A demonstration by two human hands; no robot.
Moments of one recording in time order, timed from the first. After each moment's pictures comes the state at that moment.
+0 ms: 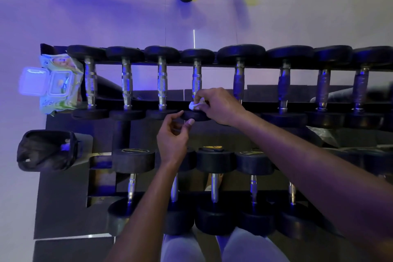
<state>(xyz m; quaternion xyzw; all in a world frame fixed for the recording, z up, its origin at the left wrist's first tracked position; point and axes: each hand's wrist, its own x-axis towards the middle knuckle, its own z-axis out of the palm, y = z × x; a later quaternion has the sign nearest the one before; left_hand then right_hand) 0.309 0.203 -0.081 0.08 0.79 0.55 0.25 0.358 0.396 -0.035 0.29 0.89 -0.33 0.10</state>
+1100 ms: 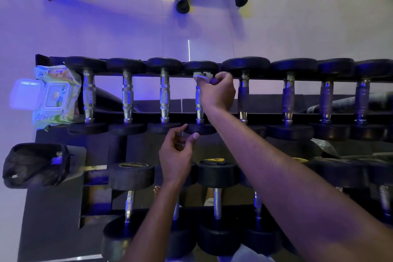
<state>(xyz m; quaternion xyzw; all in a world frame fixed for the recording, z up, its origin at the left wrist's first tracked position) 0.307 0.201 -0.086 0.09 0.77 0.58 0.26 0.278 0.391 -0.042 0.65 0.60 -0.42 -0.23</state>
